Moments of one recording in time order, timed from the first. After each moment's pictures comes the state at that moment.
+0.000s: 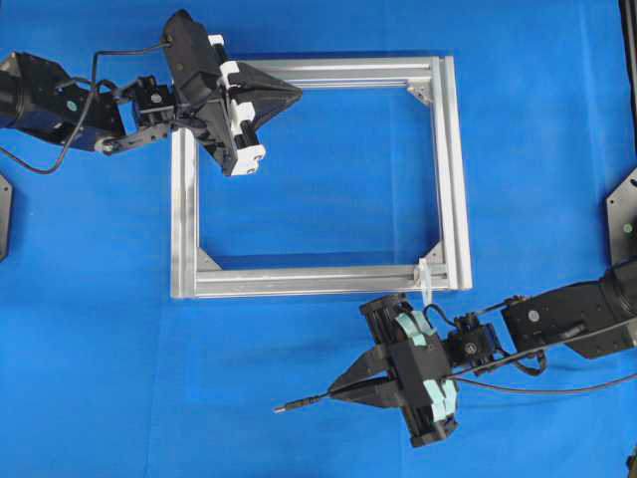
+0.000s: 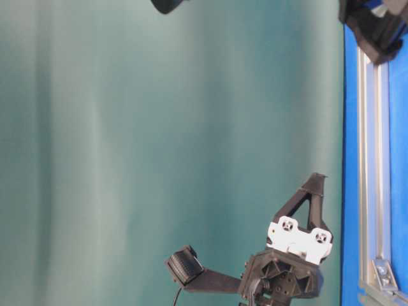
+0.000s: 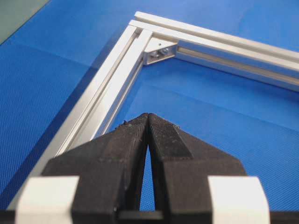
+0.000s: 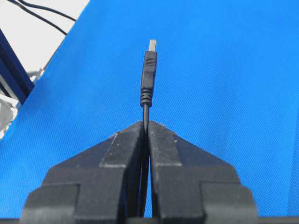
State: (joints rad) left arm 0.27 0.14 0.84 -0.10 -0.74 -0.01; right arm 0.43 0.17 0.73 0.13 -0.50 0.11
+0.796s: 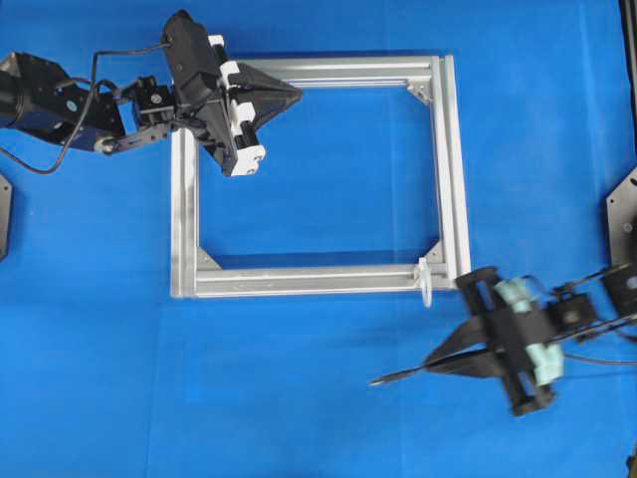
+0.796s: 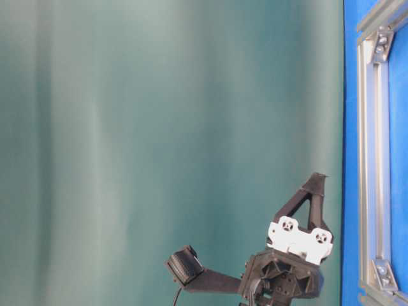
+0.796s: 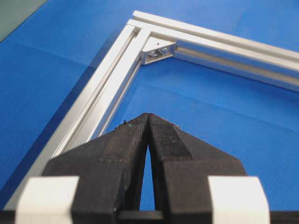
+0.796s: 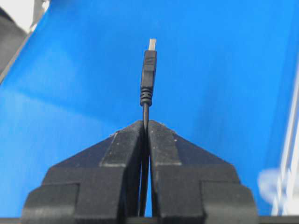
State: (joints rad) left arm 0.27 0.14 0.84 -0.09 -0.74 -0.01; right arm 0.49 -0.12 1.10 0.19 -0.50 0.12
